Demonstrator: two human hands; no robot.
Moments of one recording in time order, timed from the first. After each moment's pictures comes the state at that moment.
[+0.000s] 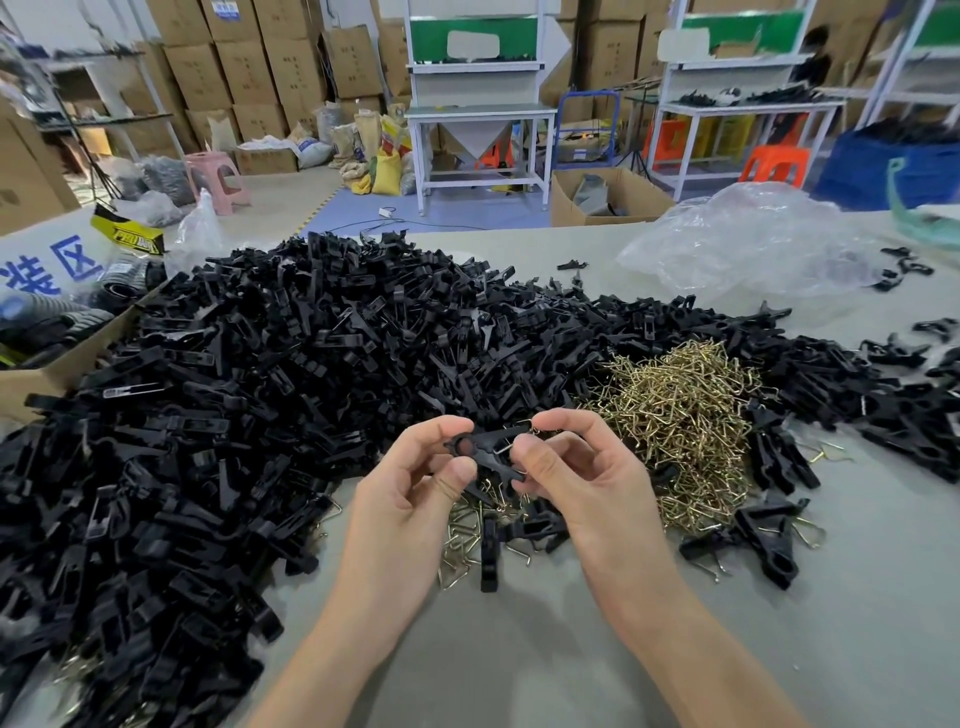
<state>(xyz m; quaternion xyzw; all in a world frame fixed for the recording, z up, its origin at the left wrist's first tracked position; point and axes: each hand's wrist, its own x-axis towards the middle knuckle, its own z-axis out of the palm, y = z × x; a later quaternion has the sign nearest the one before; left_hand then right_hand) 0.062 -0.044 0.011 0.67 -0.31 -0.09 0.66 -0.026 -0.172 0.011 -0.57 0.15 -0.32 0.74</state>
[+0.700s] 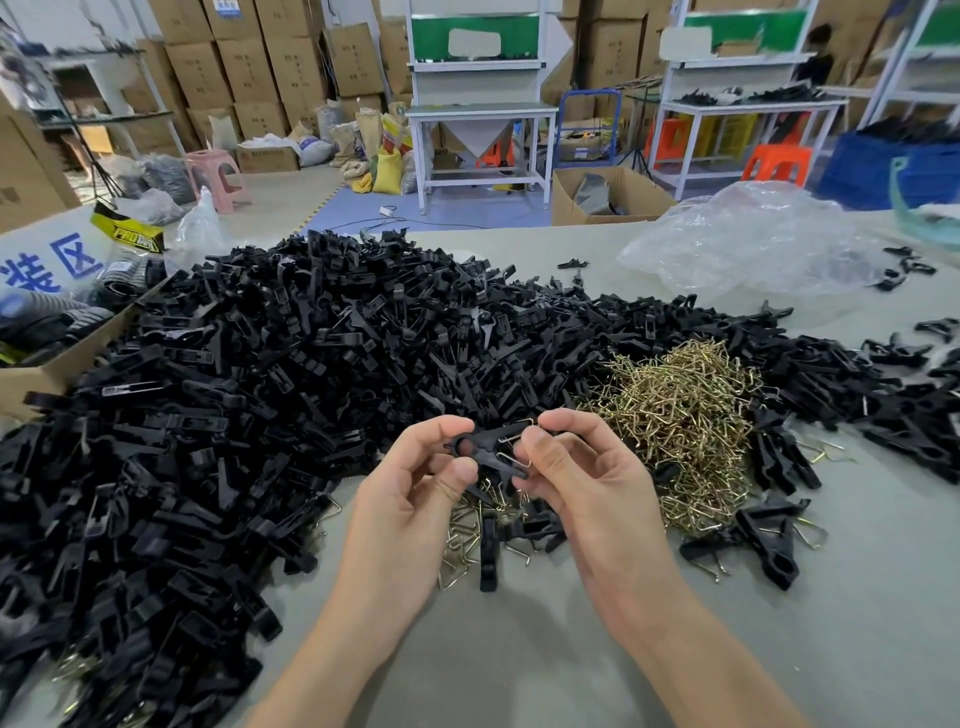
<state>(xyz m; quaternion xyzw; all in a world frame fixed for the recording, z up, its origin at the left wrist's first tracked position) 0.063 -0.044 0.006 0.68 -0.32 -0.08 0.65 -0.024 -0.171 0.011 -0.50 0.13 -0.32 0.79</state>
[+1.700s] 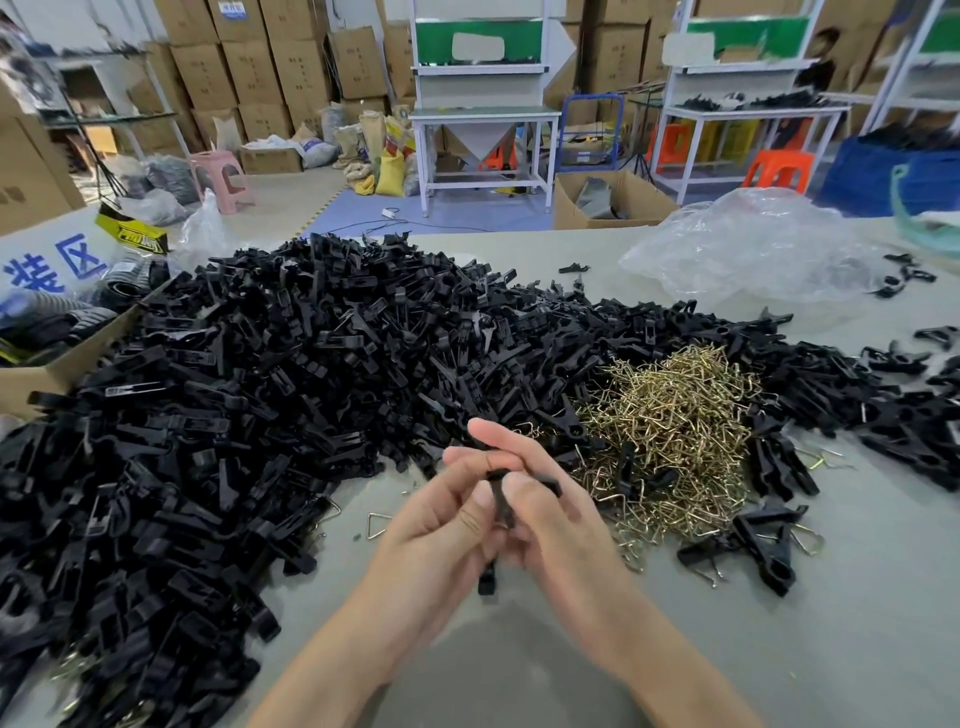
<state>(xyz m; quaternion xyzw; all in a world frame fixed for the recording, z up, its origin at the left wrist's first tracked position) 0.046 -0.054 0.005 0.43 -0.30 -0.38 0.76 -0.024 -0.157 0.001 -0.60 0.06 -0.18 0.77</state>
